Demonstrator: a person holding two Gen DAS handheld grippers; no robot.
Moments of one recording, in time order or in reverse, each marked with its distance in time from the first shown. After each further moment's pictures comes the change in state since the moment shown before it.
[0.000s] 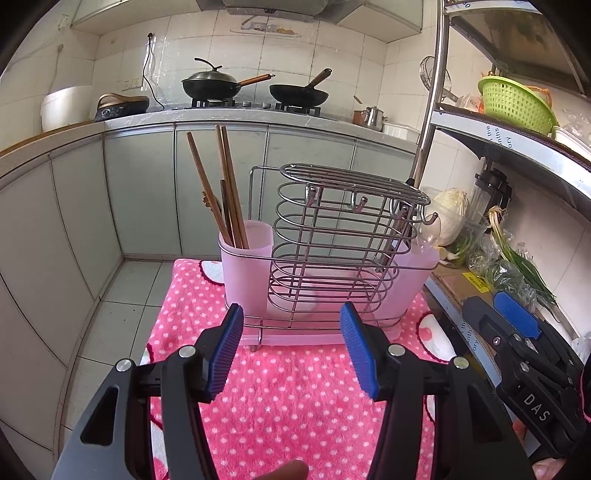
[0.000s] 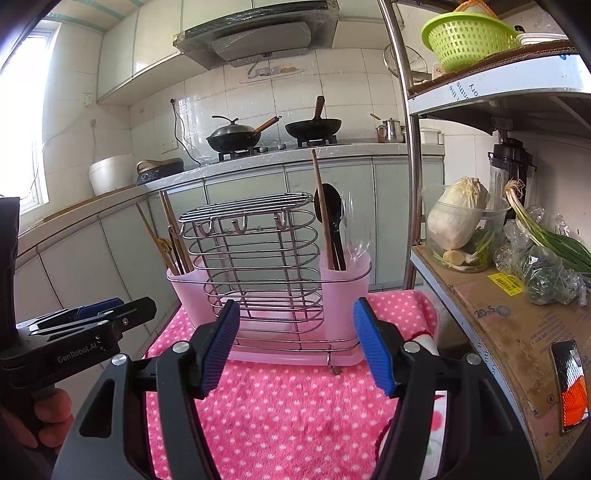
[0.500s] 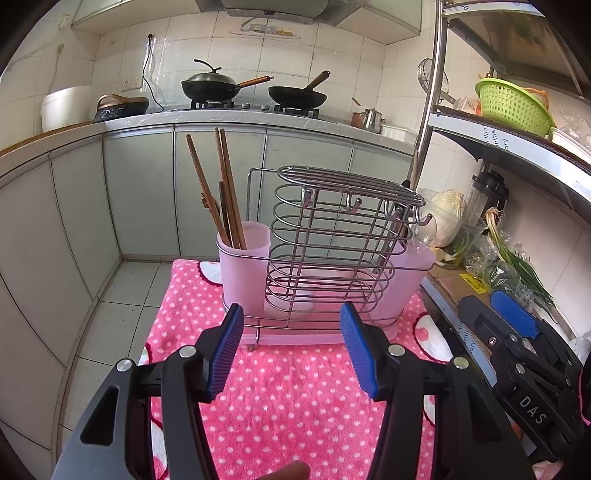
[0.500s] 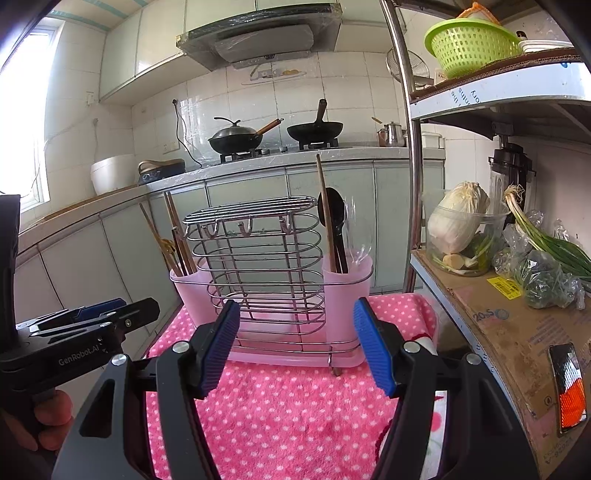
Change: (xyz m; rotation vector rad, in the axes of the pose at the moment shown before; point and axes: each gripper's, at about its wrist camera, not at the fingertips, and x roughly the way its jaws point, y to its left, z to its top) left arm -0.005 -0.001 0.000 -0.001 -0.006 -0.009; right arm -0.005 0.003 0.001 -0.012 -0.008 0.000
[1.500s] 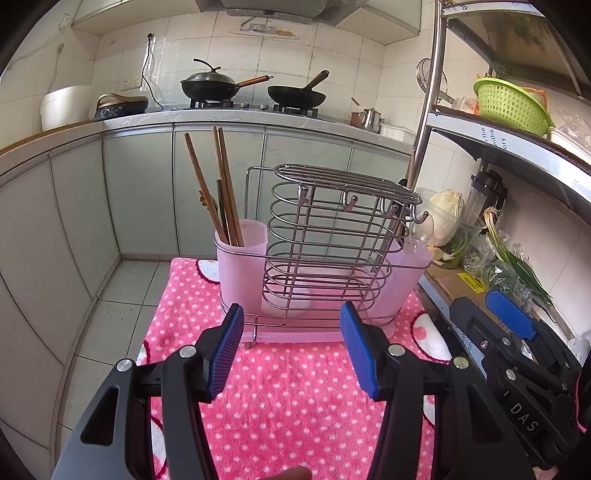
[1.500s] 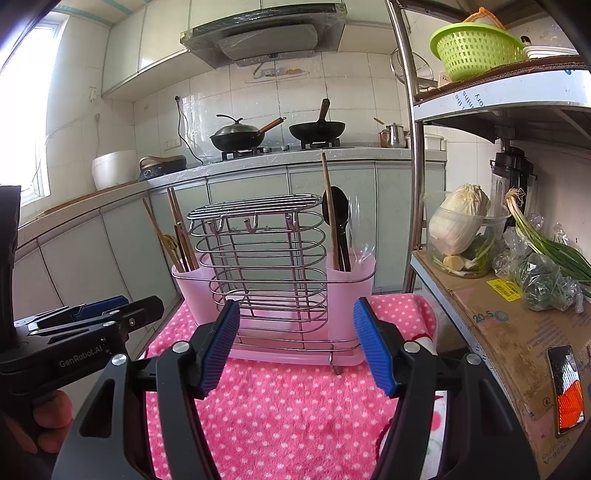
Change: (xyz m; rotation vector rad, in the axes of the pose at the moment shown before) left arm -0.001 0.000 -0.002 0.001 0.003 -0.007; right arm 0.000 0.003 0.001 -0.016 0.005 -0.004
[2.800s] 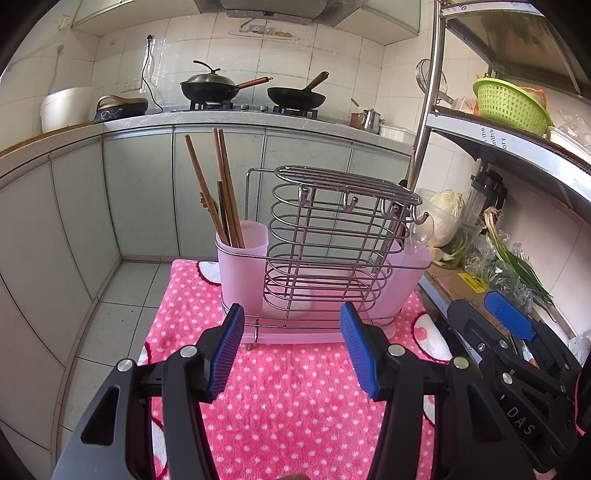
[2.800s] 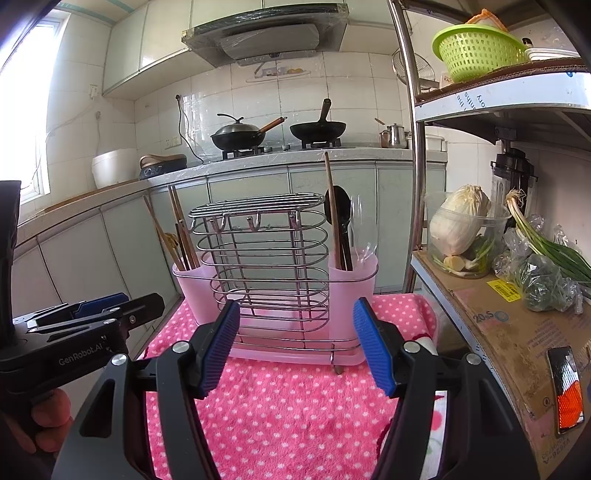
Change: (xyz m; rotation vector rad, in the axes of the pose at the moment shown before) left arm 0.000 -0.001 0.001 0.003 -0.005 0.003; right arm 0.001 0.002 -0.002 -0.006 -0.002 -0.002
